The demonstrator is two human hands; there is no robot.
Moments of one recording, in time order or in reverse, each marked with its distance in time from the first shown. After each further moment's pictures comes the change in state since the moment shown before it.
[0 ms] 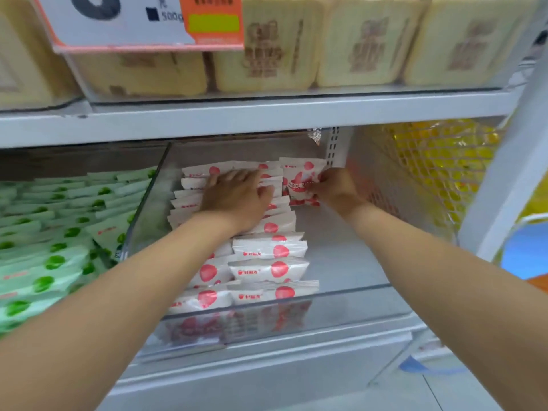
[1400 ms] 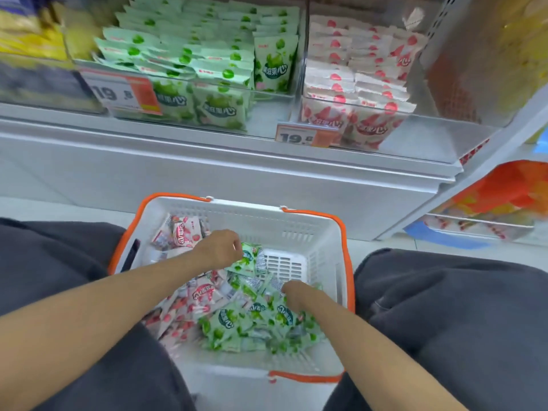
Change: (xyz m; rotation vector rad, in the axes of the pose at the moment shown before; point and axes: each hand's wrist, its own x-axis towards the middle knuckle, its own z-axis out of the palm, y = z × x) left_hand -0.387 -0.115 0.148 -0.446 -0.573 -0.309; right_hand -0.449 0.182 0.170 -1.009 -1.325 -0.041
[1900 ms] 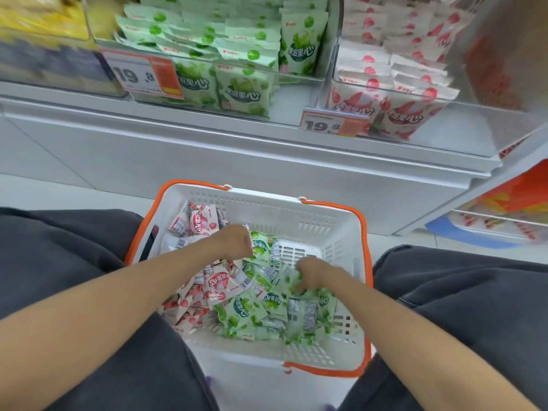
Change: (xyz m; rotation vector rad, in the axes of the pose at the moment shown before) left_hand -0.003 -0.007 -0.003 -0.028 -0.200 -0.073; right_hand -0.006 -0.003 -0.035 0.060 0.156 -0.105
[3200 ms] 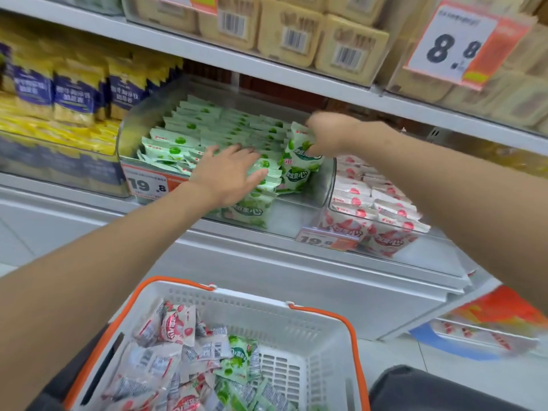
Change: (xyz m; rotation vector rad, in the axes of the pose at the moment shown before) left_hand -0.010 0.063 -0.260 0.441 0.911 0.332; right_hand -0.129 -0.120 -0.432 -0.448 0.769 0.040
